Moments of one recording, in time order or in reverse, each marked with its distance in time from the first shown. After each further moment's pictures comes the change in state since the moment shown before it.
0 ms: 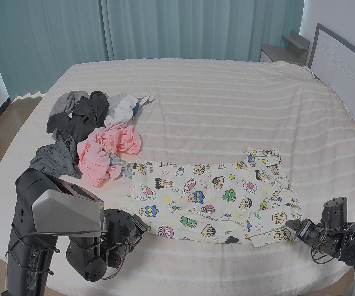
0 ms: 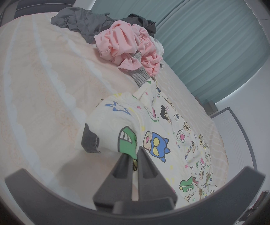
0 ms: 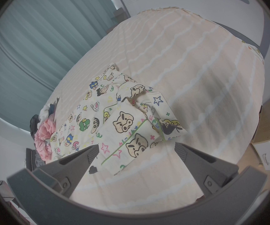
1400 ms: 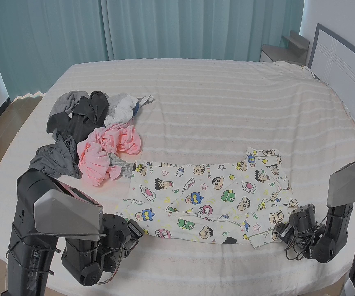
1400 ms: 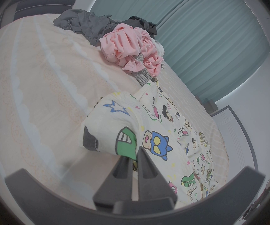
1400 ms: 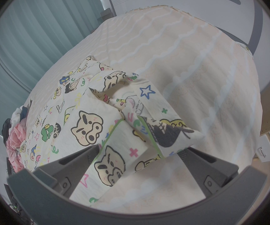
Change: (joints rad) left arm -0.001 0.005 0.086 -0.079 0.001 0.010; right arm 0.046 0.390 -0.187 -0.066 -0.211 0.093
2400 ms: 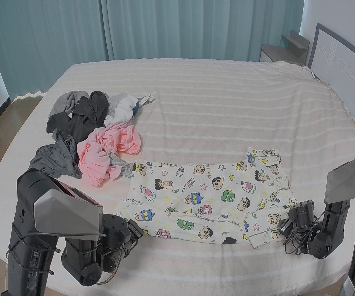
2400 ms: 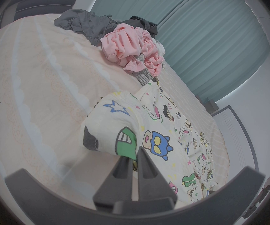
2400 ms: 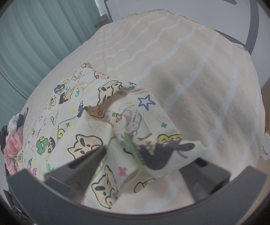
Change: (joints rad) left arm 0.002 0.001 0.005 0.000 0.000 0.000; right arm -0.039 0.041 -0.069 -0.007 -0.037 -0.007
